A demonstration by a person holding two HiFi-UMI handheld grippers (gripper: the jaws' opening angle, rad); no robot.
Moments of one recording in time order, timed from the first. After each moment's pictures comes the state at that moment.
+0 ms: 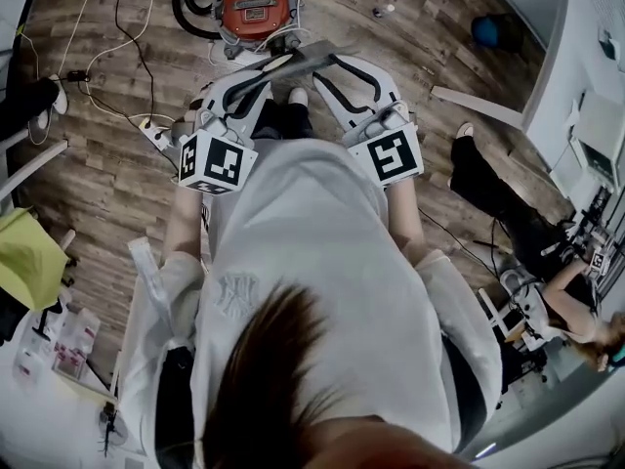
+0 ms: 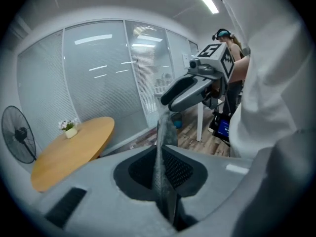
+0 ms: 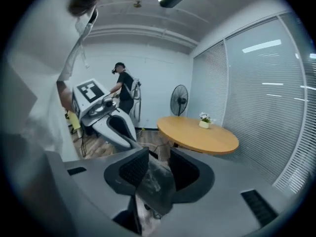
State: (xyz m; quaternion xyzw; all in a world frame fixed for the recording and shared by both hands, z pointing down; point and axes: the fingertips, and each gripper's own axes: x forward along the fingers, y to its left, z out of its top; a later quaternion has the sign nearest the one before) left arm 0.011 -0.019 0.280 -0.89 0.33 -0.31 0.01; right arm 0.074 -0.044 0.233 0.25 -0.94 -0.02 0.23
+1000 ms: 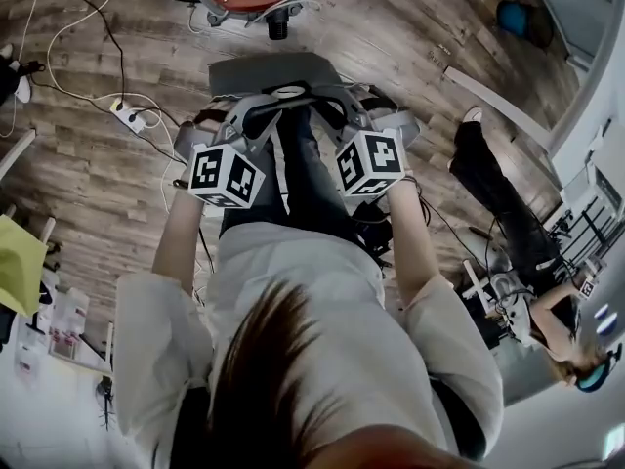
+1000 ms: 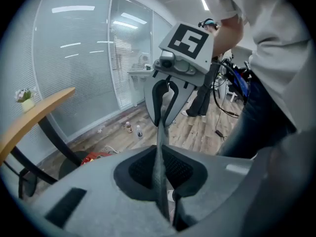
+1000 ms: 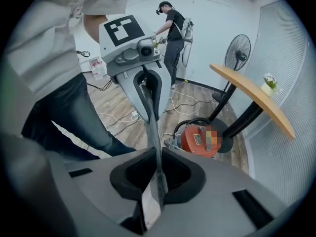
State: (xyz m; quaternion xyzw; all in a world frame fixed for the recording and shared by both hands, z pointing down) left arm 0.030 0.017 0.495 -0.91 0.16 -0.37 -0.05; right arm 0.058 0.005 0.498 -0.02 -0.86 -0.05 0.50
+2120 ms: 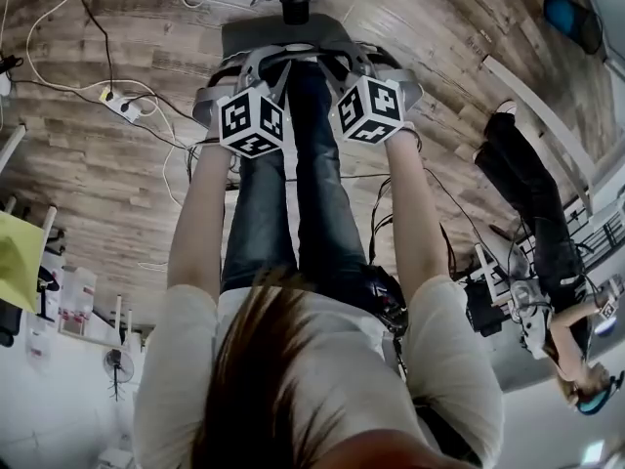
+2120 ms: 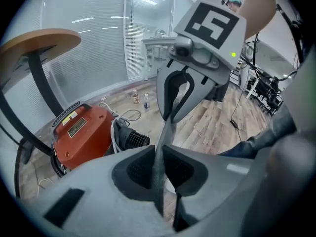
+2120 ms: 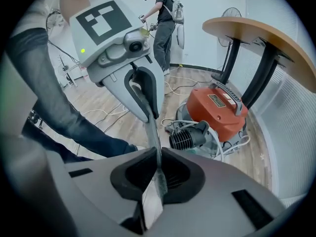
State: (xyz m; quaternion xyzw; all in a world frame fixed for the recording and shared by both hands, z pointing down) left arm 0.026 -0.019 0.734 -0.86 0.21 -0.45 -0.14; right arm 0.059 -0.027 0.730 0.01 -0.85 0.02 0.52
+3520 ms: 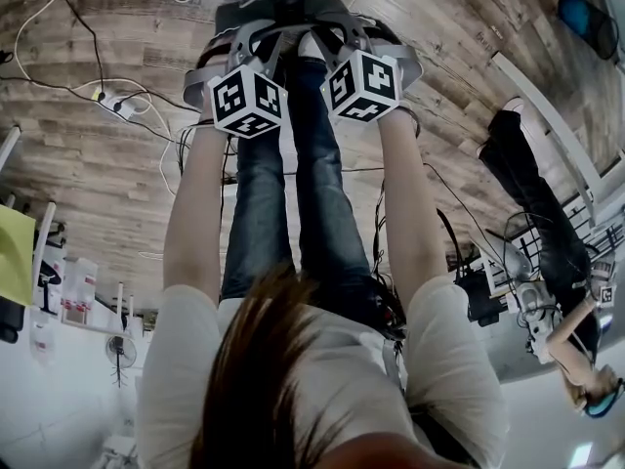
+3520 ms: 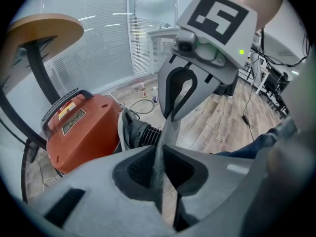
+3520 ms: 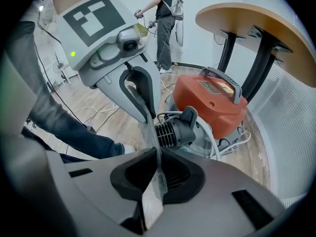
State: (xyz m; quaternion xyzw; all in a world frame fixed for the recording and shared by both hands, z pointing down) left arm 0.020 -0.069 0.791 -0.84 0.24 -0.48 -0.13; right arm 0.055 -0.079 0.786 0.03 -0.85 0.01 0.52
